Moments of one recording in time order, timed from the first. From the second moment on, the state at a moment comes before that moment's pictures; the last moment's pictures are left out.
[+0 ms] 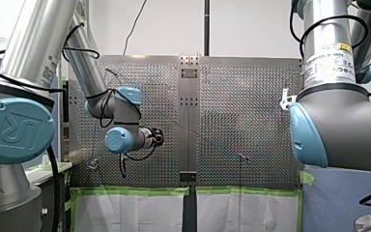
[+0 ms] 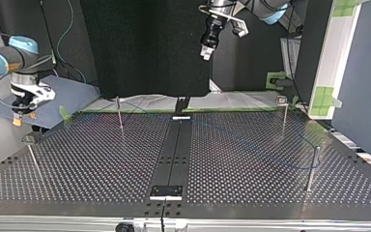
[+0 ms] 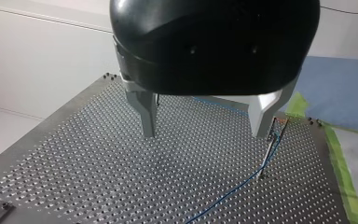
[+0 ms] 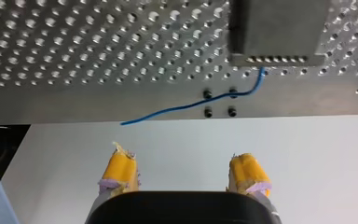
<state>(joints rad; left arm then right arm) -0.62 -1.85 -2.41 -2.08 -1.86 -1.82 1.52 -1.10 1.61 -0.47 1.46 1.64</state>
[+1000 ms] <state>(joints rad) -0.62 -1.85 -2.41 -2.09 -1.86 -1.81 1.77 -1.10 1.74 -0.53 1.66 1.45</state>
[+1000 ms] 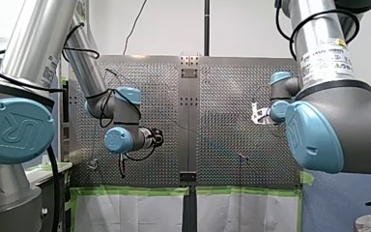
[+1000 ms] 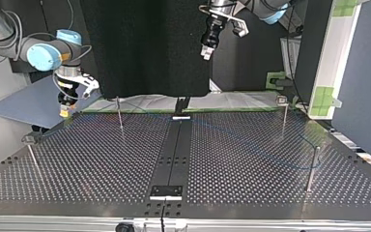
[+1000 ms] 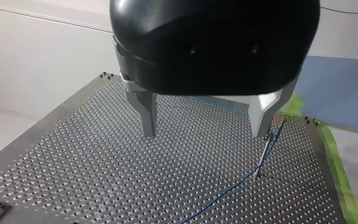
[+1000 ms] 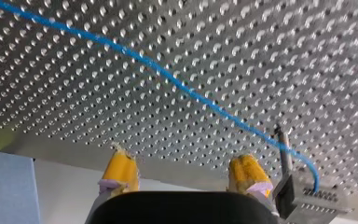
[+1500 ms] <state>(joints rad) -0.59 -1.85 -2.40 -2.10 -1.96 -1.82 1.89 -1.10 1.74 -0.53 1.76 1.40</state>
